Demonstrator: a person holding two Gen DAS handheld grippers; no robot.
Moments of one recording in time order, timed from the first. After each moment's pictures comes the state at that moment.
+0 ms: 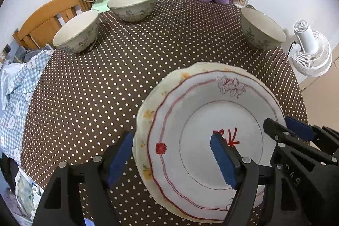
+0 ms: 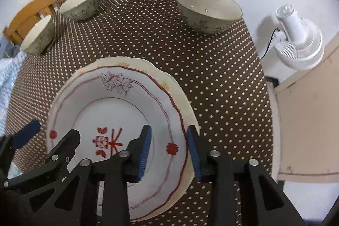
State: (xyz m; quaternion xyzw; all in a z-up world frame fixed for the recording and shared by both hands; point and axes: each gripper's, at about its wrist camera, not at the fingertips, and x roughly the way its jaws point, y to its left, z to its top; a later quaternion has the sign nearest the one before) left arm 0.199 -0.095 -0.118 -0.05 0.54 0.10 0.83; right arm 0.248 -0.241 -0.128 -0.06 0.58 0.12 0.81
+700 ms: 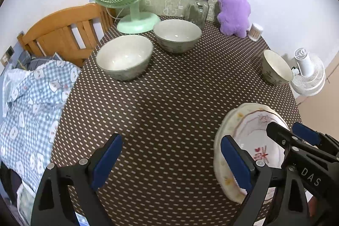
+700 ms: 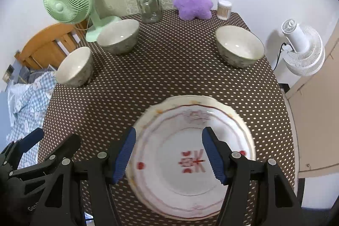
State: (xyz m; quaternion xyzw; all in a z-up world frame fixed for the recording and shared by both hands) left arm 0.179 0.022 -0.056 -0.06 0.50 0.08 0.86; right arm 0.220 -0.146 -0.057 0.00 0.52 0.13 0.84
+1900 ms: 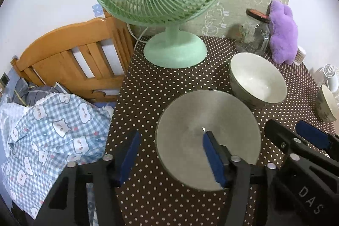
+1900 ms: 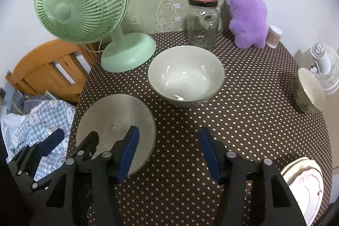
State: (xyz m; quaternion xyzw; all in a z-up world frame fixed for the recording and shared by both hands) left arm 0.309 0.181 -0.095 -0.01 0.47 0.09 0.88; right arm 0.333 0.058 -0.081 0.02 0.49 0.11 0.86
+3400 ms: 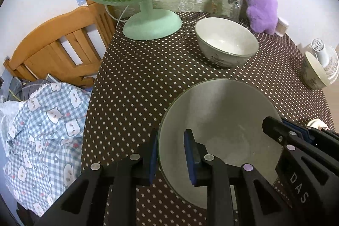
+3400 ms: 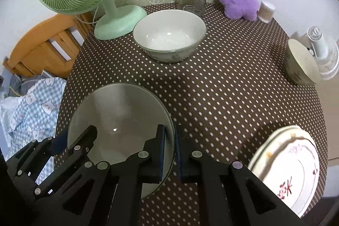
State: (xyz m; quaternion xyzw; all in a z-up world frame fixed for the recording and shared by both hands) left arm 0.268 0.133 -0.102 0.00 0.52 0.05 0.85; right arm 0.287 0.027 -0.097 0.00 0.55 0.10 0.83
